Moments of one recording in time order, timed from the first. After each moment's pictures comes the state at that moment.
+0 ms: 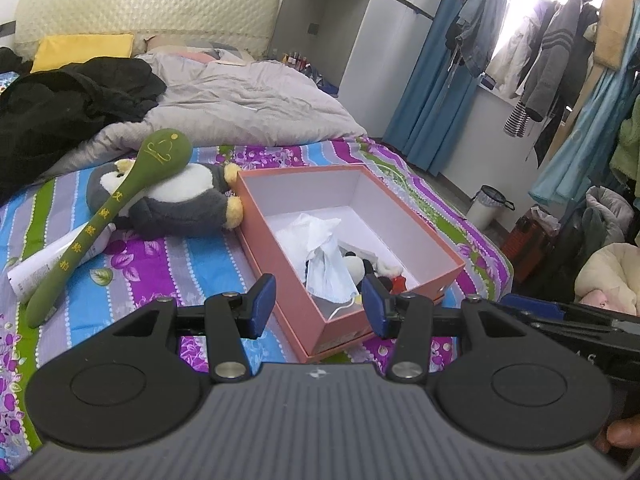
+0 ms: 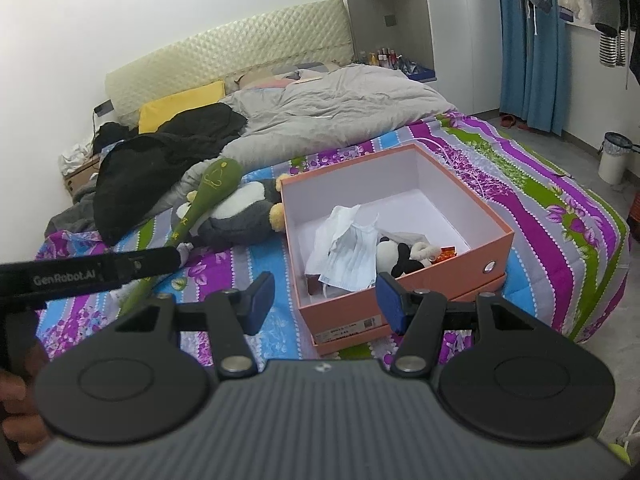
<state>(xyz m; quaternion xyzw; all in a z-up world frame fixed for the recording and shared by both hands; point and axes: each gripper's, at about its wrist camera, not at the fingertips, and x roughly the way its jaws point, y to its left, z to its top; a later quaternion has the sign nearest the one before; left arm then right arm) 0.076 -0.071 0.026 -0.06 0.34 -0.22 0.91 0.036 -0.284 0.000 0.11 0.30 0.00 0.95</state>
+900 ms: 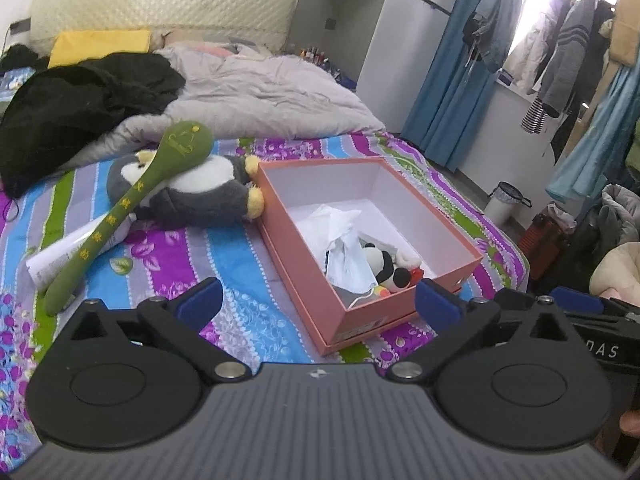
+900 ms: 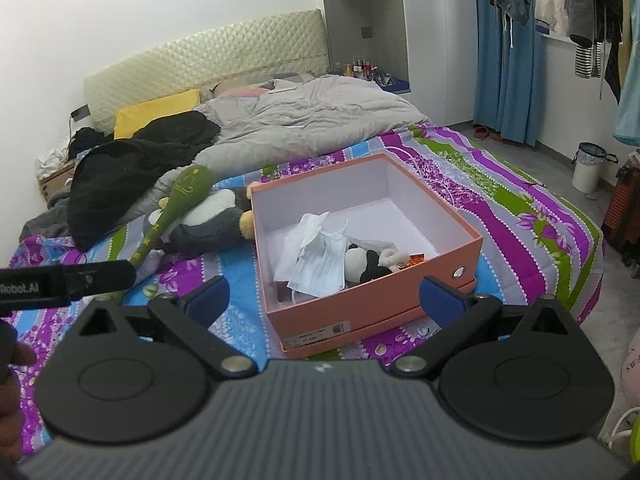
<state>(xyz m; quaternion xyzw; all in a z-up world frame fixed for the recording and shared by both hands) 0.069 -0.063 0.022 -0.06 0.35 -0.19 0.91 0.031 -0.290 -0.003 0.09 0.29 -0.05 0.95</state>
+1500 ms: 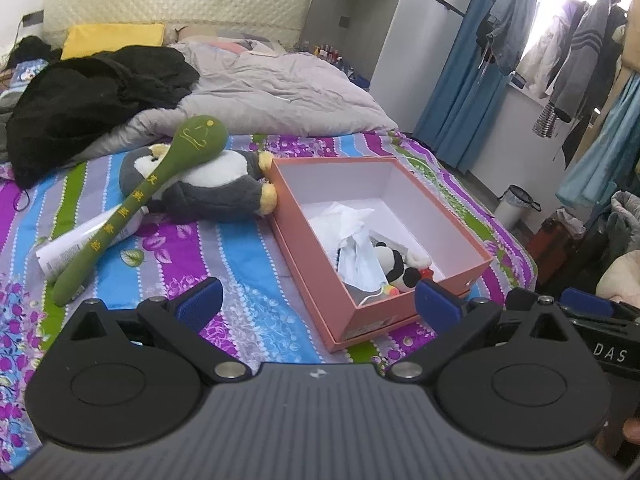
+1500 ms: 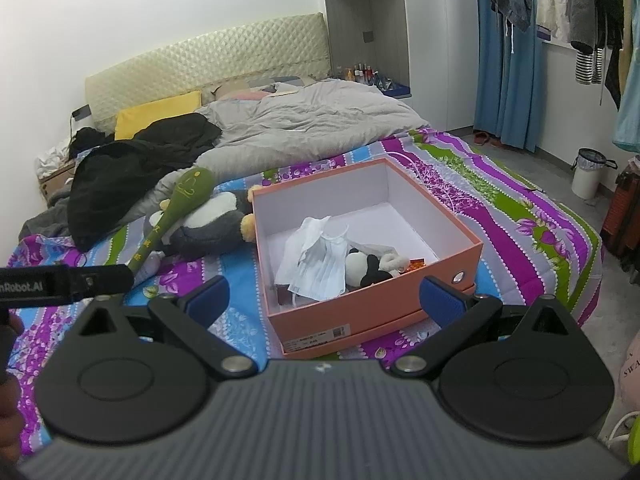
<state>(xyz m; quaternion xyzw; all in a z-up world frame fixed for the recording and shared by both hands) 0.067 -0.061 0.023 -0.06 0.35 -0.17 0.92 0.031 -0.287 -0.002 0.08 0.28 -0.05 0.95</state>
